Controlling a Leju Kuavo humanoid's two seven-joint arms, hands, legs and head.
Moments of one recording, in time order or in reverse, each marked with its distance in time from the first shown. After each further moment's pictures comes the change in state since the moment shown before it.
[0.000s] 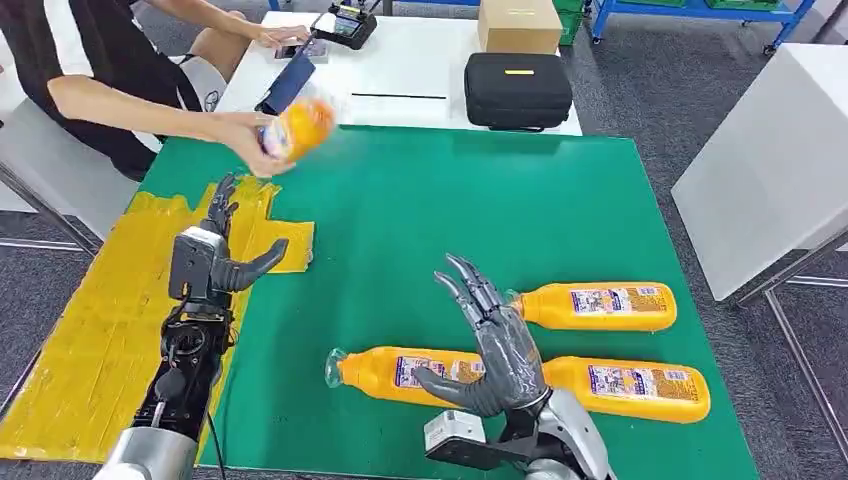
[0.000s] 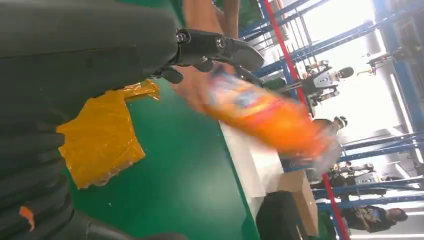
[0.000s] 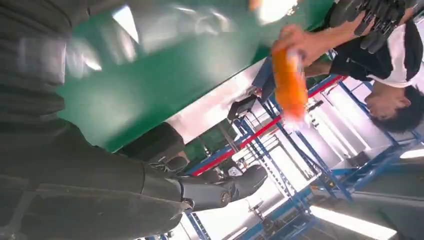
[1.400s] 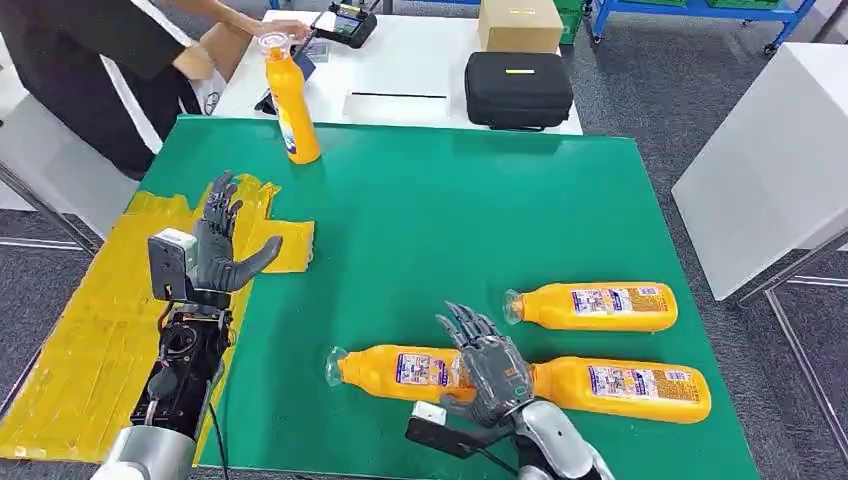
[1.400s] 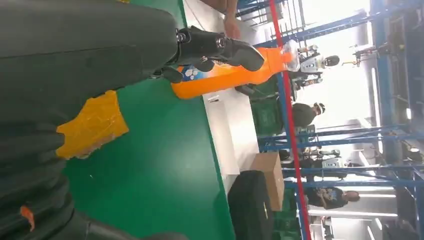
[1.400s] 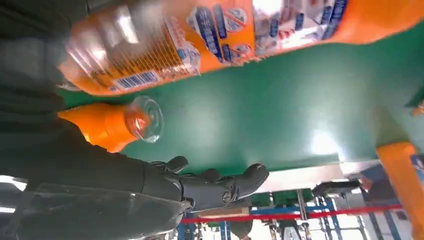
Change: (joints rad) left arm -0.003 0.000 0.023 0.007 0.142 -0.125 -0.041; right arm -0.016 -0.008 -0.013 0.282 0.320 0.110 0.220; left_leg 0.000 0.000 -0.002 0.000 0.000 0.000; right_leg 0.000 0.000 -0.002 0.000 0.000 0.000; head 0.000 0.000
